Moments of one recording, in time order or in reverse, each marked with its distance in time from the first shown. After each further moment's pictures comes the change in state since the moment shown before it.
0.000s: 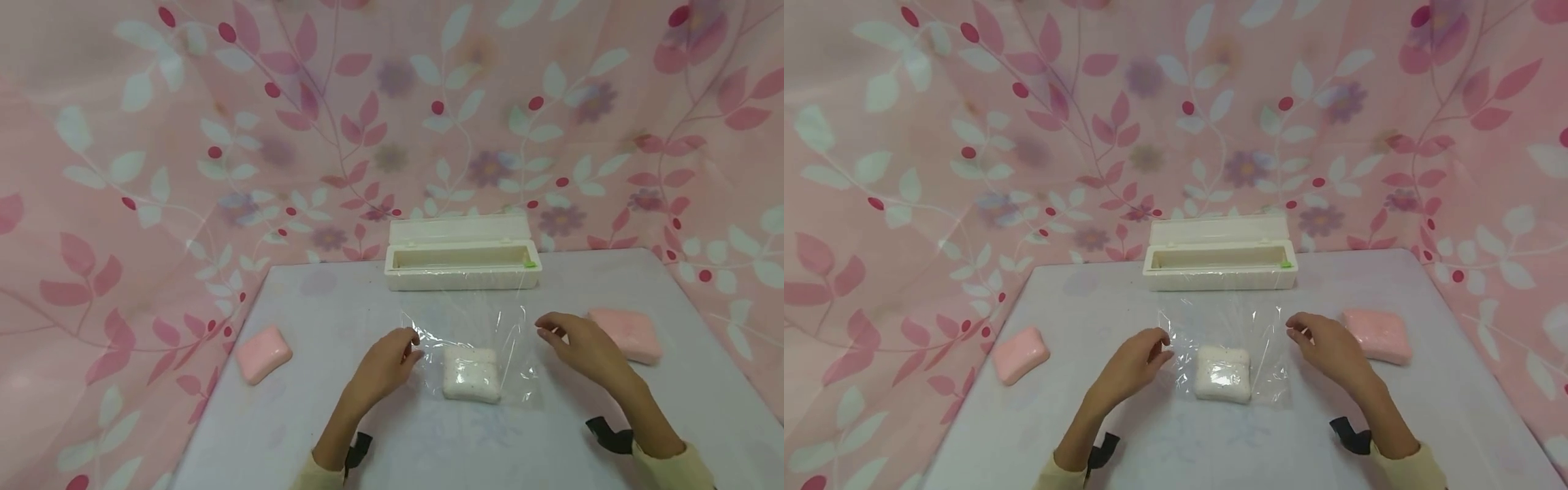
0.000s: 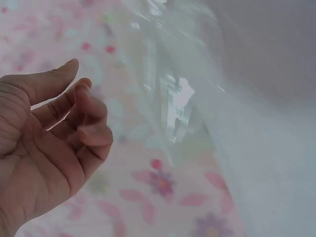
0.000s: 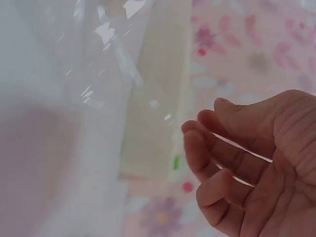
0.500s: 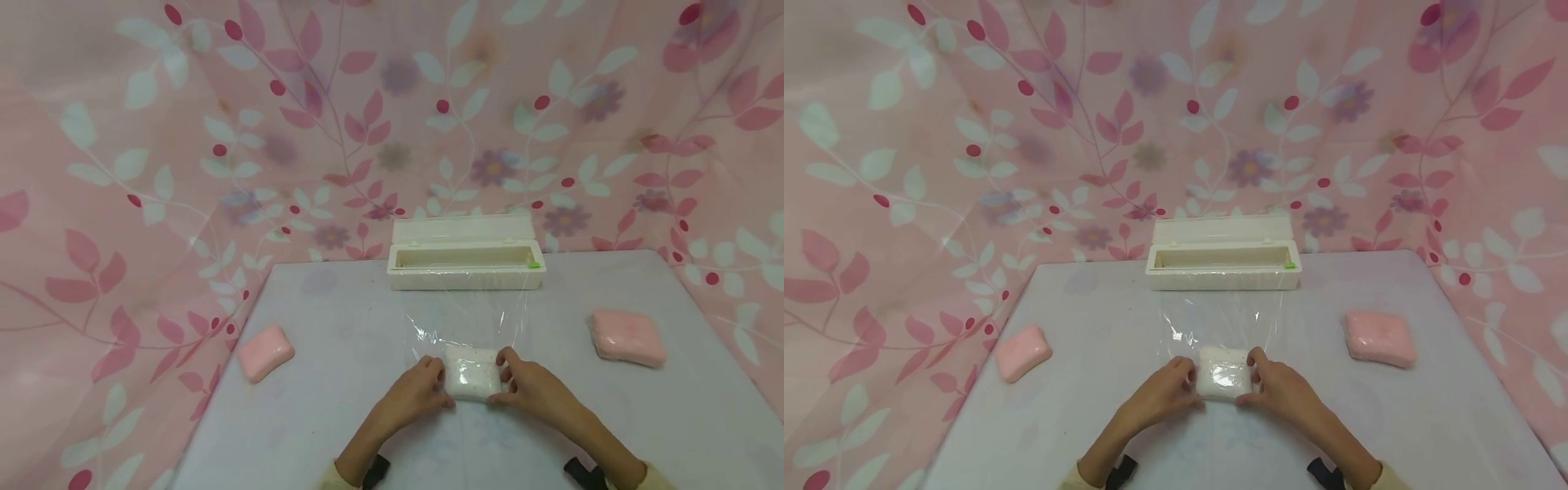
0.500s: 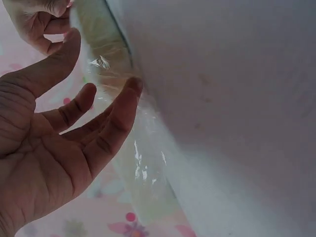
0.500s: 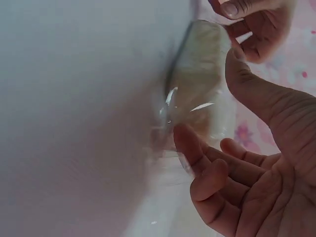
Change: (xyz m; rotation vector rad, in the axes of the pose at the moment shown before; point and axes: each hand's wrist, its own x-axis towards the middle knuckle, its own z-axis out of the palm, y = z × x) left_hand -0.015 0.015 0.052 -0.071 -0.176 -0.038; right_hand -0.017 -0.042 0.073 0.128 -0.200 0.019
